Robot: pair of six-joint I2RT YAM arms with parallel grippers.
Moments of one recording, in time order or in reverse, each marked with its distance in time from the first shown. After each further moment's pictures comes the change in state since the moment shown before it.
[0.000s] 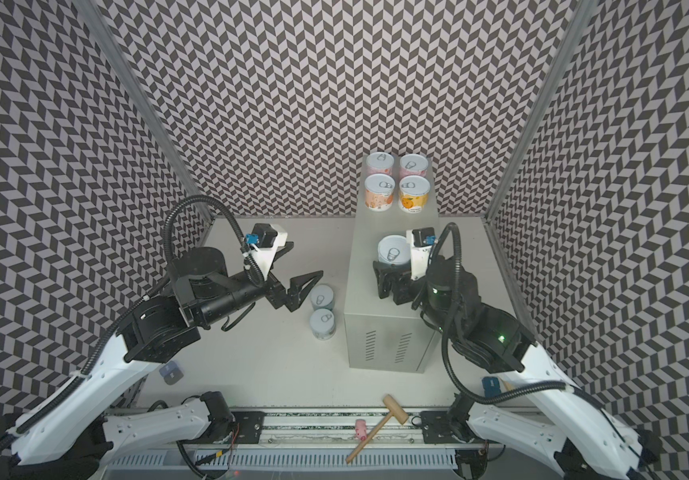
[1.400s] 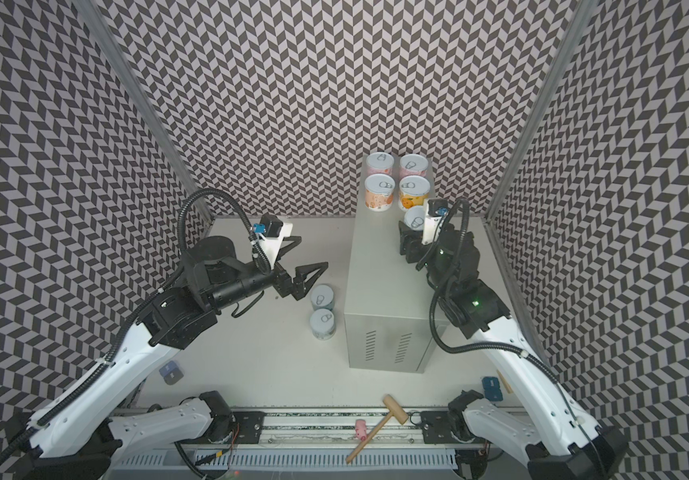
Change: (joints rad) left arm 0.128 0.068 -0.038 0.109 0.195 -0.036; right arm -0.352 0.135 -0.098 0.408 -0.108 -0.268
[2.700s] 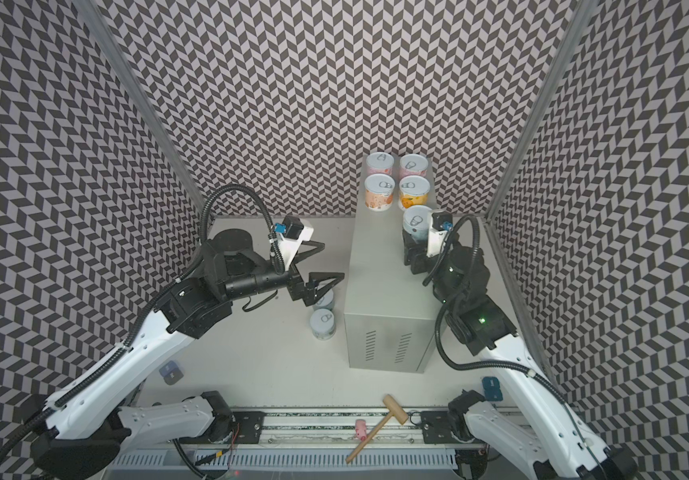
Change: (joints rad) left arm -0.030 0.093 0.054 0.006 0.204 0.002; right arm -0.006 -0.111 -0.121 0.068 -0.044 -0.063
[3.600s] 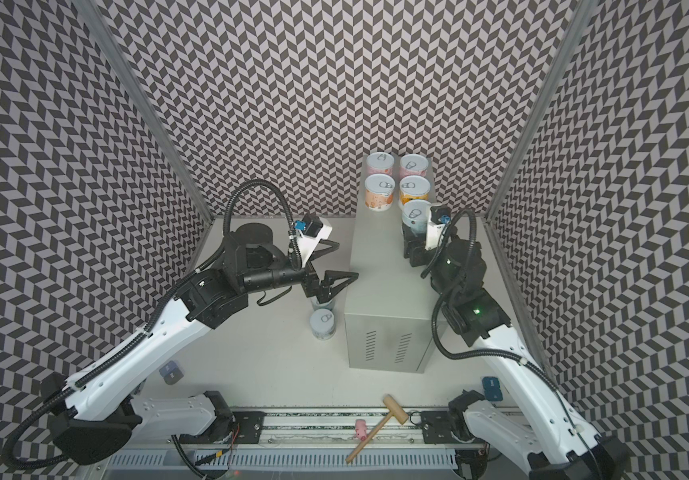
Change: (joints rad) left arm -0.032 0.090 0.057 0.001 -0.002 0.012; right arm -0.036 0.062 0.017 0.064 -0.024 -0.014
